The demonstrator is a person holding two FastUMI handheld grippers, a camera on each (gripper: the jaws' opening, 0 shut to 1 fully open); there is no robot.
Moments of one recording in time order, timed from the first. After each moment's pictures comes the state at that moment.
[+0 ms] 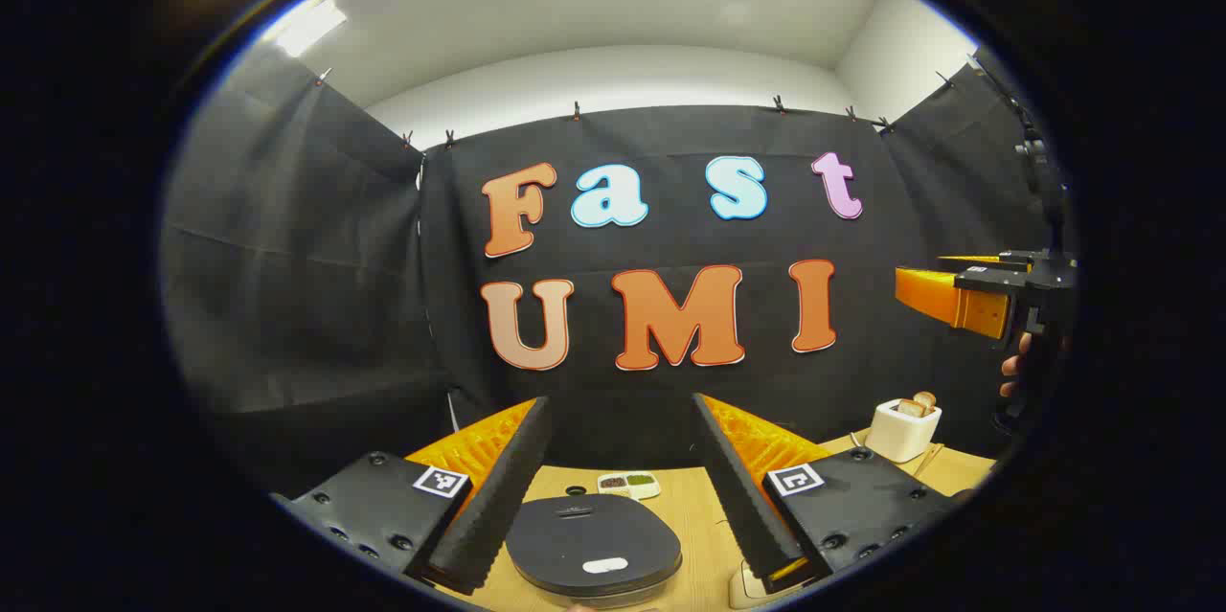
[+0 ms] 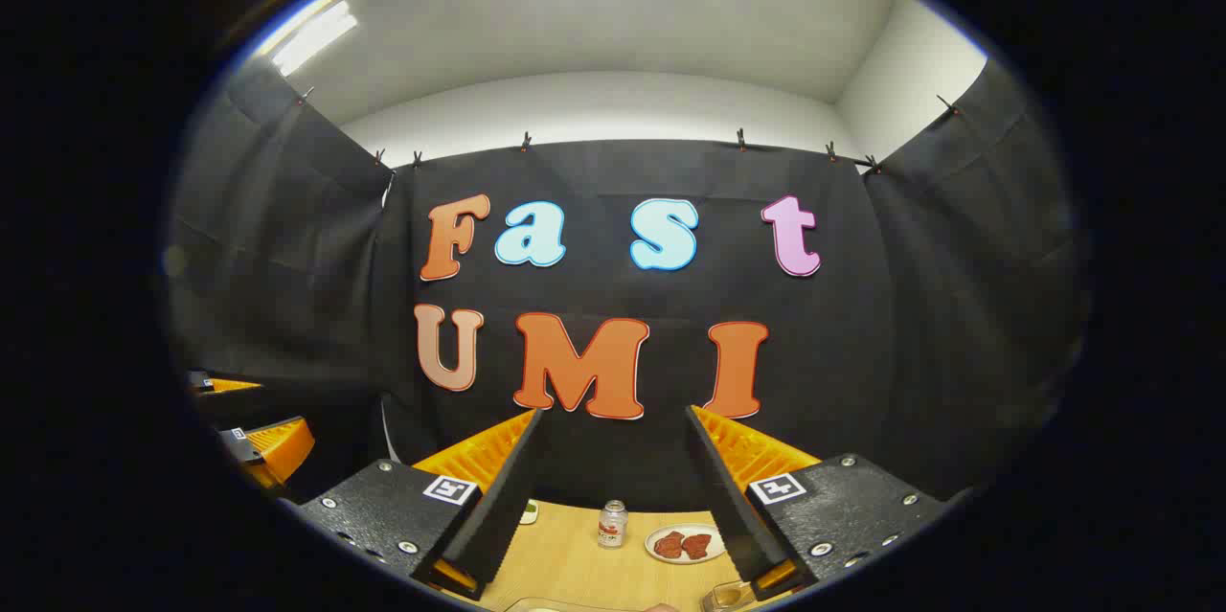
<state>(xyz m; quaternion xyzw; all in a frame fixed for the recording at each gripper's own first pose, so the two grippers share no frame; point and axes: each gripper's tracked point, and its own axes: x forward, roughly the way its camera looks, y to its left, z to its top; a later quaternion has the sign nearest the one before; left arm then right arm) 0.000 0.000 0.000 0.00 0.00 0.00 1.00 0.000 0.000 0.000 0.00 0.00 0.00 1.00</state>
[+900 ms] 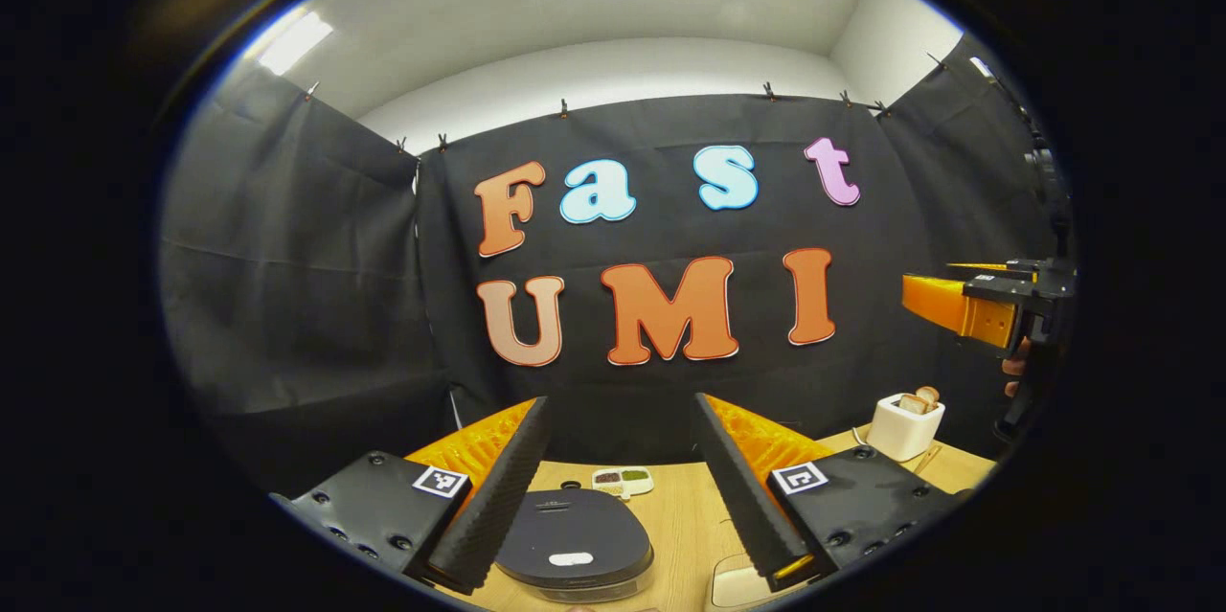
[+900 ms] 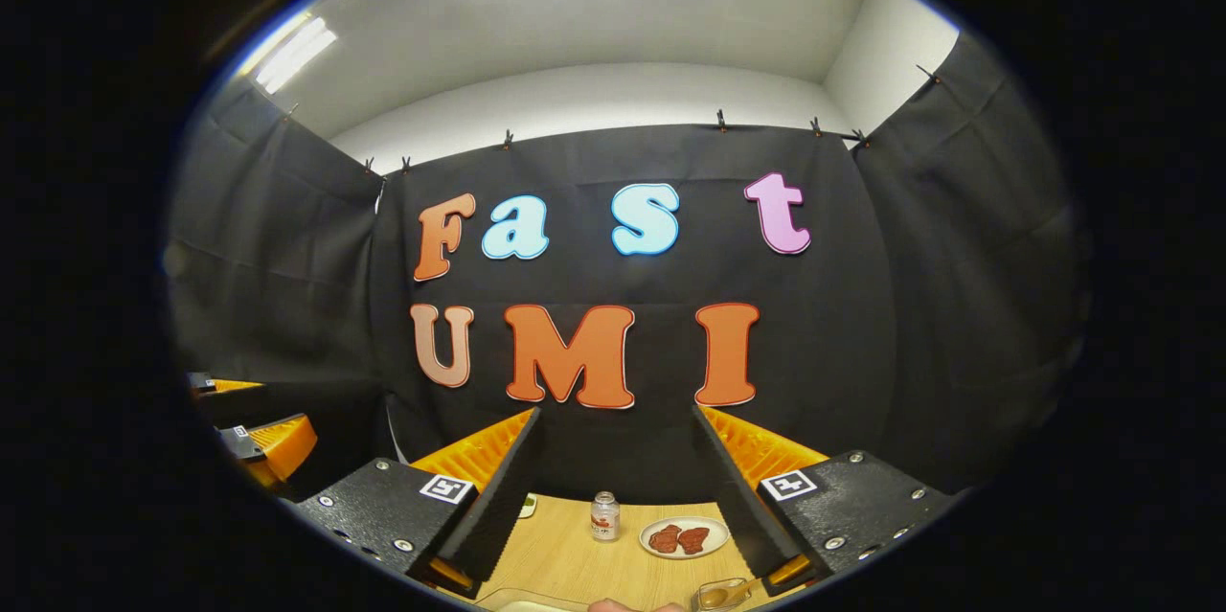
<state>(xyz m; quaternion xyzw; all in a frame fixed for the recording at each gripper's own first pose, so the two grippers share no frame) -0.001 -0.044 -0.001 0.03 0.01 0.03 1.00 0.003 -0.052 -0.023 0.03 0.02 0.02 1.00</state>
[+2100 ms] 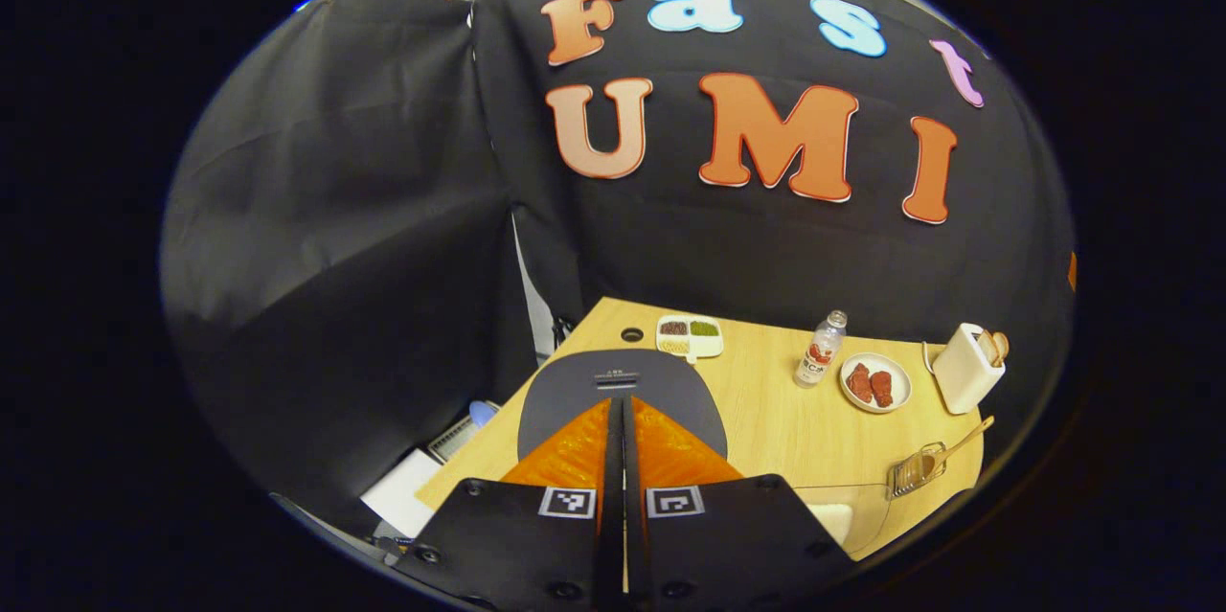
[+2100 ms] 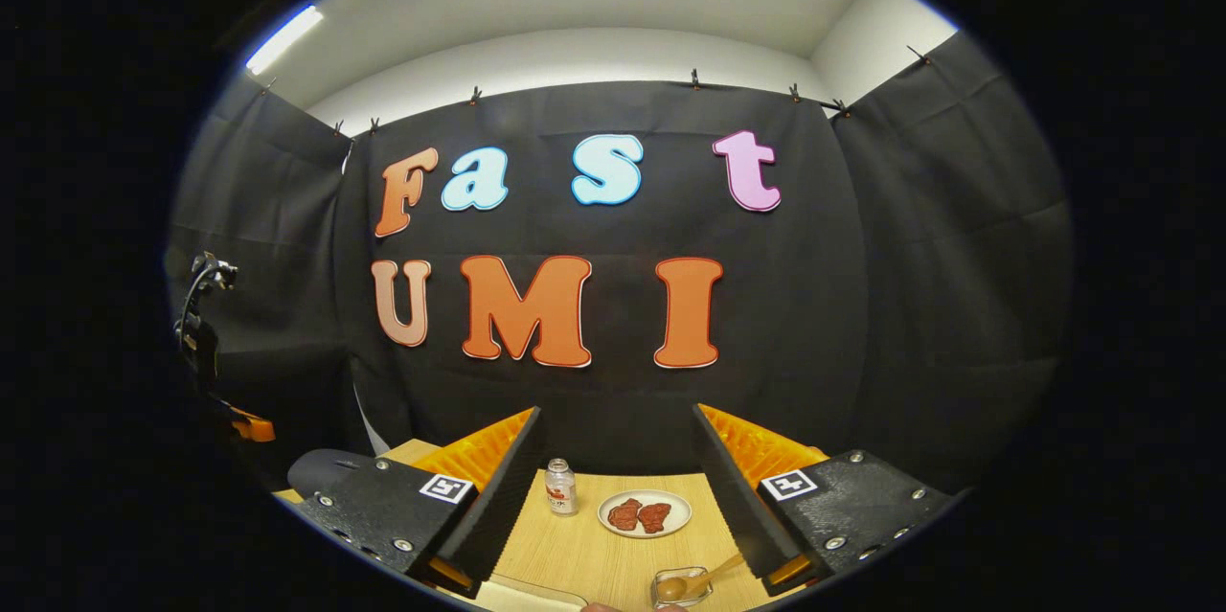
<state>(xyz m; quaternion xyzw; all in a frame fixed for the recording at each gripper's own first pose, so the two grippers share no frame) 0.036 0.042 -0.166 -0.05 0.33 0.14 0.93 0.017 -0.103 -0.074 0.01 0.08 -0.02 1.00</state>
